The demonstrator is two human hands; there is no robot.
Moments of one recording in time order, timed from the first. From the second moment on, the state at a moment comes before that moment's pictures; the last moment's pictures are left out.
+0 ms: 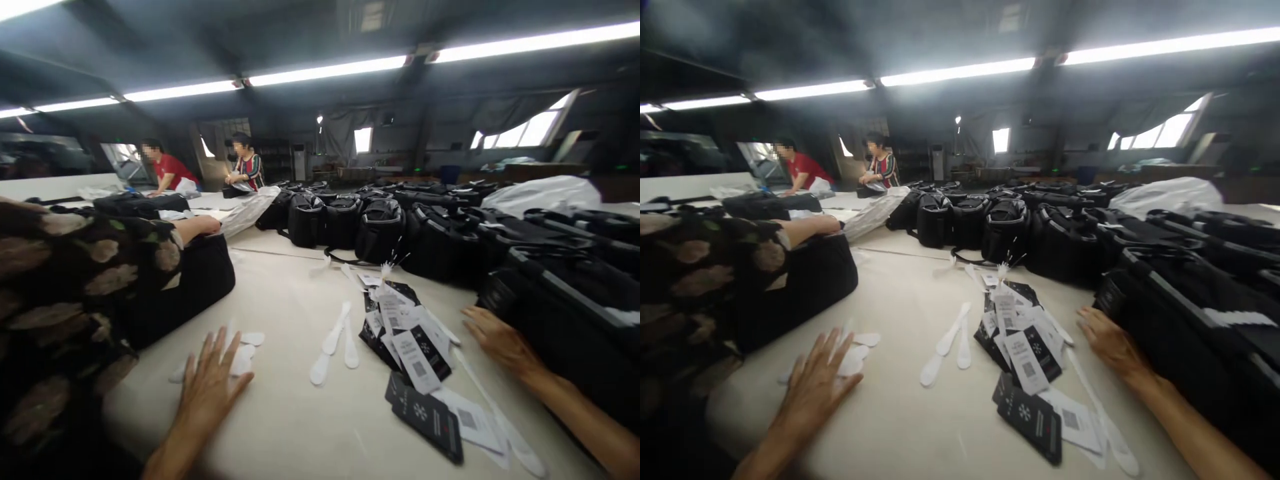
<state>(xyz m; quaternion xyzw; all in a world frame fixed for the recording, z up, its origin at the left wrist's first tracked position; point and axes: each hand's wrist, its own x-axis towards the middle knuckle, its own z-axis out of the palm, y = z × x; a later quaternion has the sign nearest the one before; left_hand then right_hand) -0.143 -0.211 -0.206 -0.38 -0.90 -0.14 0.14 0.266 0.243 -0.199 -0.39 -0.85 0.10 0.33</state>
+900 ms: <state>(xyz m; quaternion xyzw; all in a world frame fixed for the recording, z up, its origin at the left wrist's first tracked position) -0.065 0.058 -0.155 -0.54 -0.75 -0.36 -0.12 0.073 0.150 -0.123 -0.44 -0.87 0.15 0.16</state>
